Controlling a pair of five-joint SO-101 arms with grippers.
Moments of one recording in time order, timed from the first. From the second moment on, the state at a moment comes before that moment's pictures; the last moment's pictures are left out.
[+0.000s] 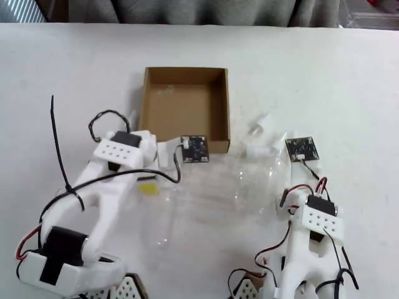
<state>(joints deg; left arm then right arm) 9.6 -6.9 39.2 54.1 -65.9 16.9 -43.1 73.3 46.9 27.1</state>
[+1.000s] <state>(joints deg) 8.5 0.6 39.1 50.7 -65.5 16.9 -43.1 73.3 46.9 27.1</state>
